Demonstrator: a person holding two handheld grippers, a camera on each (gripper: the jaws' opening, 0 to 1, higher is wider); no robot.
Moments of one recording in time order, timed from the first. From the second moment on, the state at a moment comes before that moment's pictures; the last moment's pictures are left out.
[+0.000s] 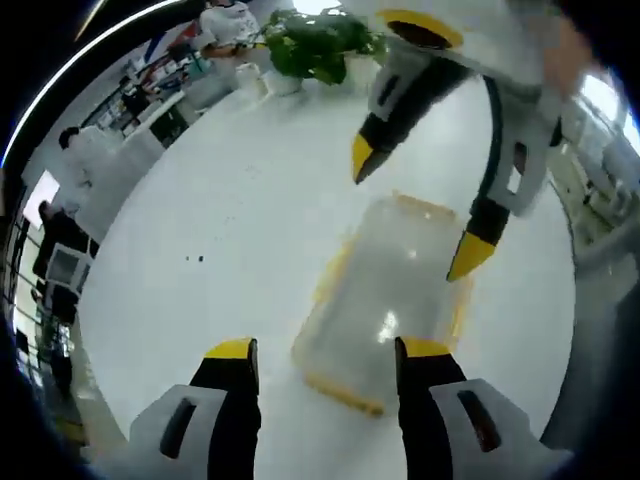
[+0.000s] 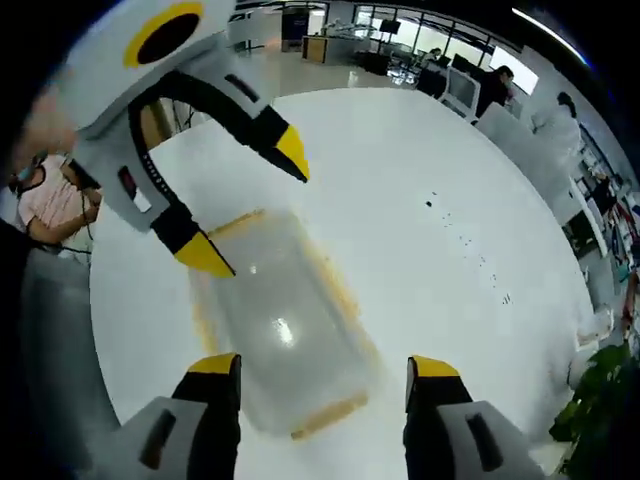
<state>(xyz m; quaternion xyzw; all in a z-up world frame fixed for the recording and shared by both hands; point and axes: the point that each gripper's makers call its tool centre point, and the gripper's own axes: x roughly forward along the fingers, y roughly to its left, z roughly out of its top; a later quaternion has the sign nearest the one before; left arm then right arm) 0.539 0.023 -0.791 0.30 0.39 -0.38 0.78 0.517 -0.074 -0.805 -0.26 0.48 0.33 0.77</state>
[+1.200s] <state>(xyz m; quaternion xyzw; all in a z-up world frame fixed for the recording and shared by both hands) 0.531 0.033 -0.800 0.02 0.39 -0.26 0.88 0.512 -0.087 -0.815 0.04 0.44 0.19 0.88</state>
